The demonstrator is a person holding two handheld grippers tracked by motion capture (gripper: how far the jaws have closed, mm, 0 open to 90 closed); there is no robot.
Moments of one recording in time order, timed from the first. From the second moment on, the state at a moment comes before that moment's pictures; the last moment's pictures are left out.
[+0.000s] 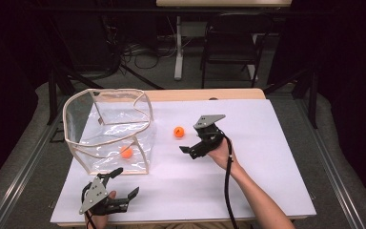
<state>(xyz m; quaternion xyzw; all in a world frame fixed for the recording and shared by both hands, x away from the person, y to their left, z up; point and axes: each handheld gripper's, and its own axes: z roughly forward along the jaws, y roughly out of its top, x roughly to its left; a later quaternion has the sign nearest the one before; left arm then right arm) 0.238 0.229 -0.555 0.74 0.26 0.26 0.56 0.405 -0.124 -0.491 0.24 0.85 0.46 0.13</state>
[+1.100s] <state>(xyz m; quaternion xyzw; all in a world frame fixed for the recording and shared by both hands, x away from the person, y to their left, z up) 0.237 0.229 -0.554 0.74 0.26 0.26 0.56 0.445 -0.089 -0.510 0.25 0.87 0.40 0.15</state>
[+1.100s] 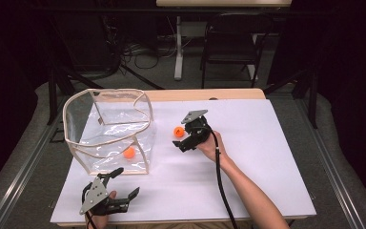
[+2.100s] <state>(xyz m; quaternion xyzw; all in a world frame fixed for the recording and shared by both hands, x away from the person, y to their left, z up) 0.236 0.229 -0.554 0.74 0.26 0.26 0.56 0.481 -0.081 -0.530 0.29 0.86 0.40 0.15</state>
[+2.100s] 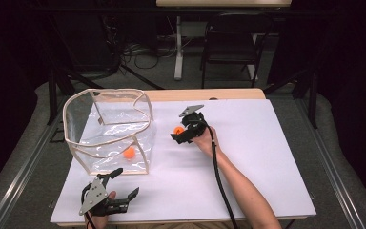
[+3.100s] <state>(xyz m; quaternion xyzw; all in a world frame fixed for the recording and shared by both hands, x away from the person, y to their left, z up) 0.236 0.231 -0.554 0.74 0.25 0.26 0.56 0.491 -0.073 -0.544 0.29 0.87 0.38 0.14</state>
